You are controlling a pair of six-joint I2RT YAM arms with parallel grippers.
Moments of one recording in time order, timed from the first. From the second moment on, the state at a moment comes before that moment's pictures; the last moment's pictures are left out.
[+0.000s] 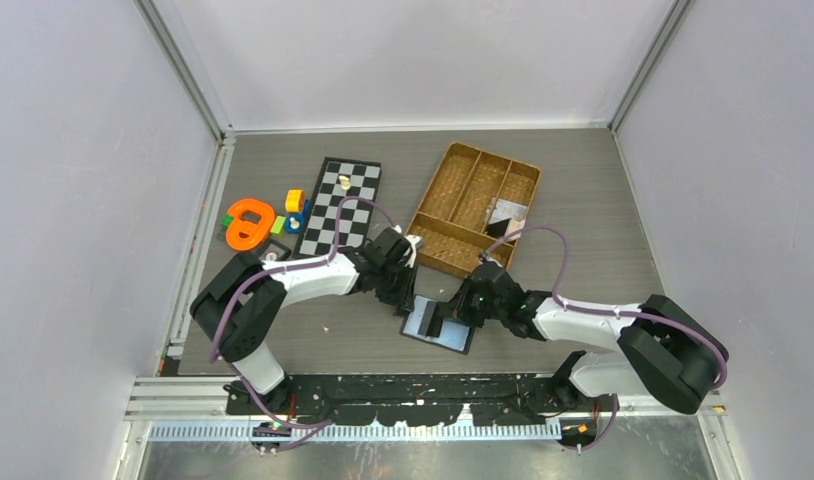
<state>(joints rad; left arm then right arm) -0.80 1.65 0.89 -0.28 0.20 -0.48 0.78 1.27 0.37 0.13 -0.11 1.15</state>
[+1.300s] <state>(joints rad) -0.84 1.55 0.78 -0.18 0.32 -0.59 0.87 1.08 0.50 -0.41 0.13 1.05</state>
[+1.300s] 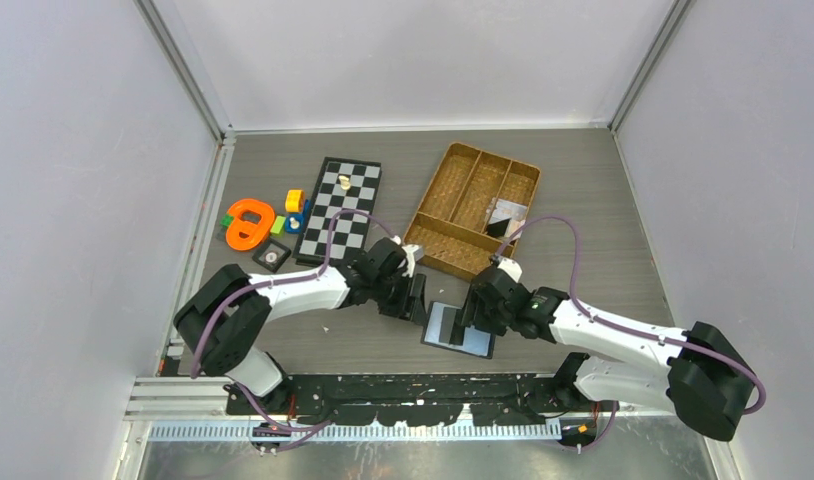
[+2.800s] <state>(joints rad) -0.85 1.58 0.69 -0.04 0.35 -0.66 0.90 1.10 0.55 -0.51 0.17 1.12</state>
